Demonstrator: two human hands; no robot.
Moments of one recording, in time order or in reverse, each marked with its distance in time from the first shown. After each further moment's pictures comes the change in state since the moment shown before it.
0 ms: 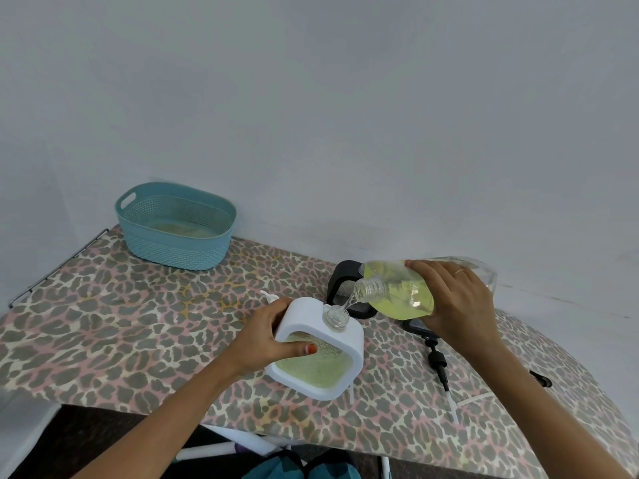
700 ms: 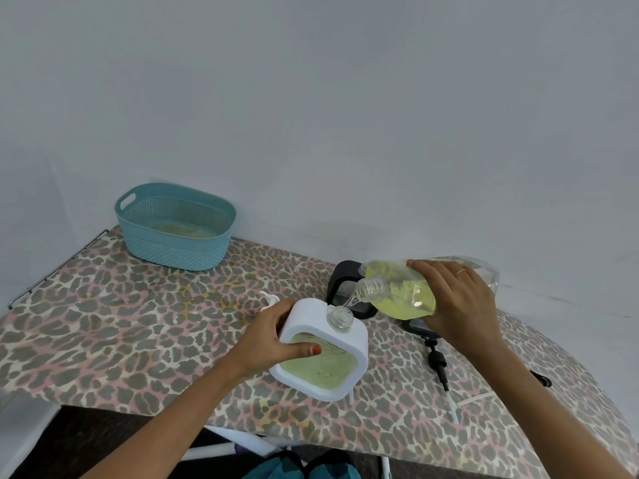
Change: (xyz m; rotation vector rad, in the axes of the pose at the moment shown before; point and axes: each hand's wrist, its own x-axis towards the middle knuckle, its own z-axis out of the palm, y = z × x) left_hand 0.000 0.003 0.006 -0.013 -0.002 -0.003; right_hand 0.000 0.001 -0.002 -0.007 0.037 -0.016
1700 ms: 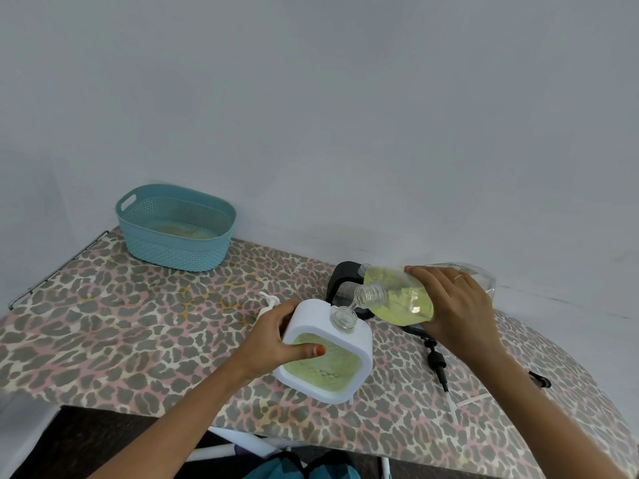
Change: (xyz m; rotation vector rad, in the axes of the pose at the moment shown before) left_hand 0.000 -0.002 0.005 -0.041 0.007 -0.024; right_hand -0.007 -0.003 0.002 -0.002 0.016 -0.011
